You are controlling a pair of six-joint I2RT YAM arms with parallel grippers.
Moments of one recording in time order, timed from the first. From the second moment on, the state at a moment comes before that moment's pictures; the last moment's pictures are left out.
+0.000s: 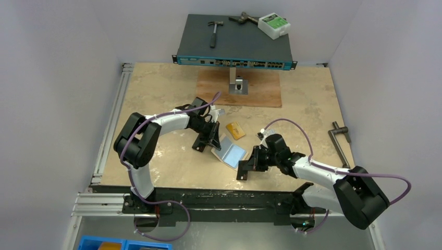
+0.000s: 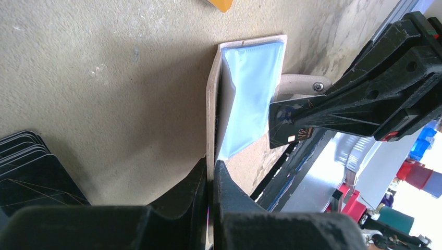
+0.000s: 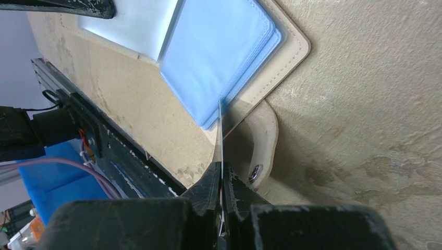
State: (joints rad) left arm -0.53 1.85 1.11 -0.44 0.72 -0.27; right arm 0.59 1.15 0.31 0.03 -0.41 0.78
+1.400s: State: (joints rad) left arm -0.54 1.84 1.11 -0.44 0.72 -0.25; right arm 0.59 1.23 0.33 0.08 -0.46 0.78
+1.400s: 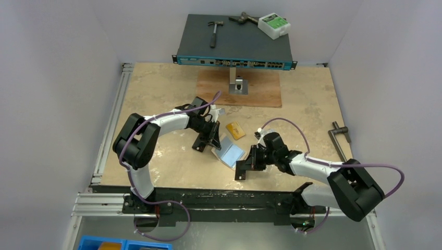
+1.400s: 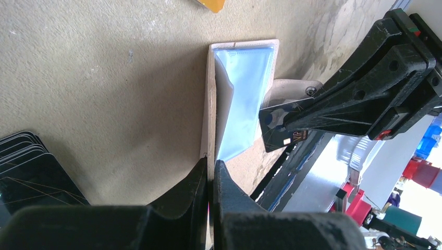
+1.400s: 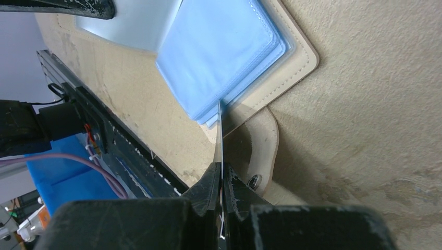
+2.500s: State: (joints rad) left arm -0.54 1.84 1.12 -0.45 0.72 -0.25; right arm 0.59 1.30 0.44 0.08 -0.44 0.74
